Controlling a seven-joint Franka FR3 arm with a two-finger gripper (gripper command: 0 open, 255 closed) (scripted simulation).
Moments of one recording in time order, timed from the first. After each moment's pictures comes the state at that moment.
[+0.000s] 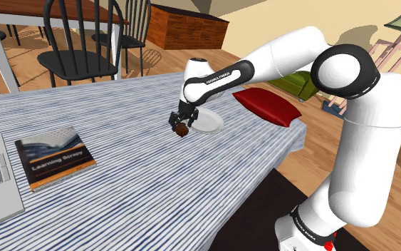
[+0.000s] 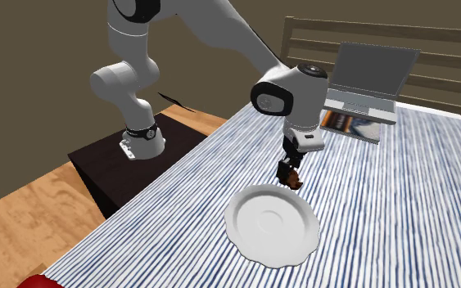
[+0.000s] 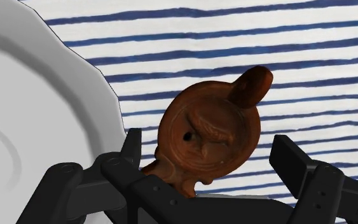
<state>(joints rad) 0.12 0.44 0.10 -1.90 -0.02 2.35 0.23</state>
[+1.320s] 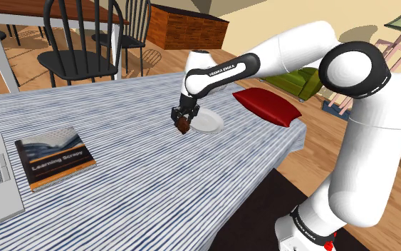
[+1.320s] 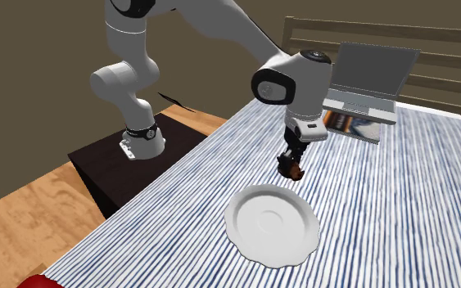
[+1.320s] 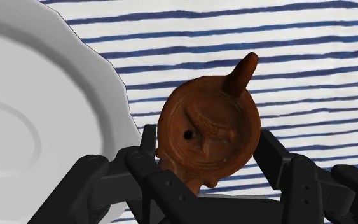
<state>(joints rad) 0.12 0.39 0.11 -1.89 -0.01 2.29 0.22</state>
